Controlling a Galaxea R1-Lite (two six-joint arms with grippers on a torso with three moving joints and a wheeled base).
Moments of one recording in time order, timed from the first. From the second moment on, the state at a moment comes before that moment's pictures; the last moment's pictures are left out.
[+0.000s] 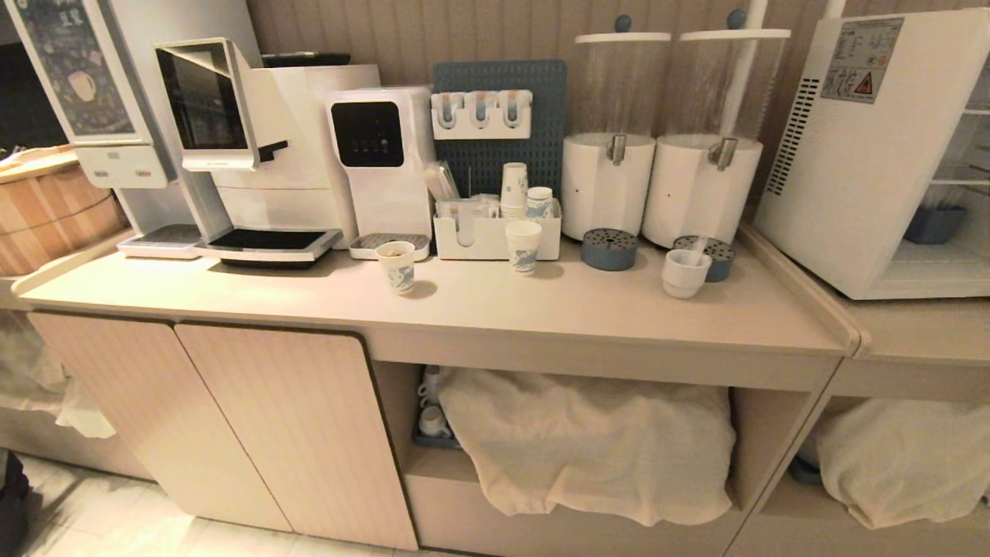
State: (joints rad) left arm 0.00 0.00 0.00 -0.14 -0.01 -0.16; right arm 0.00 0.00 0.00 0.00 -0.01 0.02
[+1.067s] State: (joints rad) left arm 0.00 0.00 0.00 -0.13 -0.01 -0.15; right arm 0.00 0.00 -0.02 0.05 0.00 0.02
